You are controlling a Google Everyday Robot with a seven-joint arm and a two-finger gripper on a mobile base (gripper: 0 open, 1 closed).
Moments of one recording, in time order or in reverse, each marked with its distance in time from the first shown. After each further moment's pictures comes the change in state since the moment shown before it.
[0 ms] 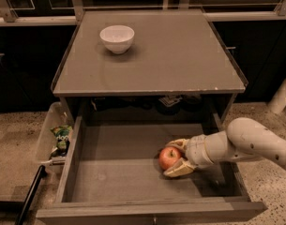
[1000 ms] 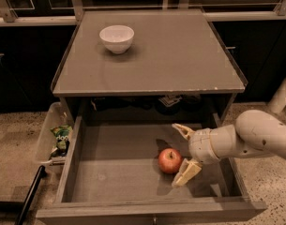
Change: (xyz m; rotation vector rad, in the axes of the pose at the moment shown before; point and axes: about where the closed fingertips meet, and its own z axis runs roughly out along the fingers) arm -0.039 0.006 -0.034 0.031 -0.006 -0.082
